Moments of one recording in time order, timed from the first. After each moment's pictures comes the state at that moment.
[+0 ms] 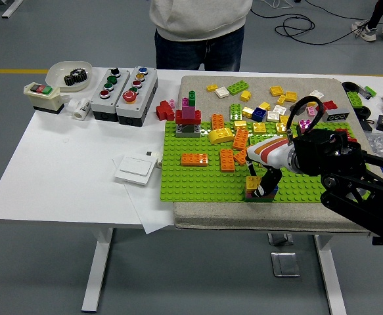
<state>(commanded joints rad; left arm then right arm) -0.17 0.17 -0.38 -0.32 0.71 0.18 0.28 0.97 -0.39 0.38 1.35 -1.75 0.41 -0.41</state>
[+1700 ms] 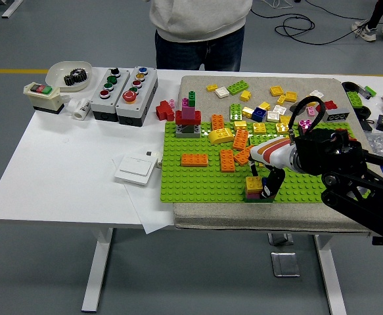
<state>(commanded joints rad) -0.17 0.17 -0.39 -0.32 0.72 0.17 0.29 0.97 -0.39 0.39 1.33 -1.75 0.42 -0.41</state>
